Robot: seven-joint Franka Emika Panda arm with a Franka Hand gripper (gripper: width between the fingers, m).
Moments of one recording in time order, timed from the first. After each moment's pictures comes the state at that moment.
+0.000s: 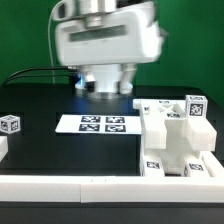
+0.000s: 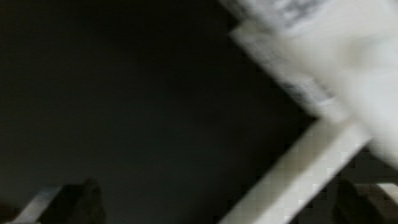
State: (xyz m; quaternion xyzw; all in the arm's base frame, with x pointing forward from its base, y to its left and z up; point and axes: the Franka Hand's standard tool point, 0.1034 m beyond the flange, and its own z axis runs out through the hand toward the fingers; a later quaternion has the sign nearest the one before) arm 0.507 -0.053 0.122 -0.91 0.40 -0.05 0.06
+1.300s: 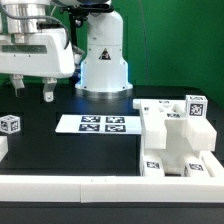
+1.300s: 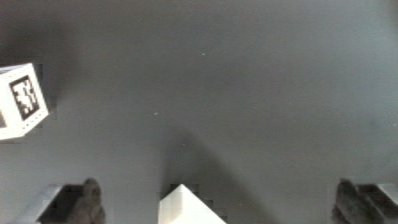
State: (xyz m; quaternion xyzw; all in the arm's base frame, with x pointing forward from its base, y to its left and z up) arm 0.429 -0.159 0.089 -0.93 0.36 -0.04 0.03
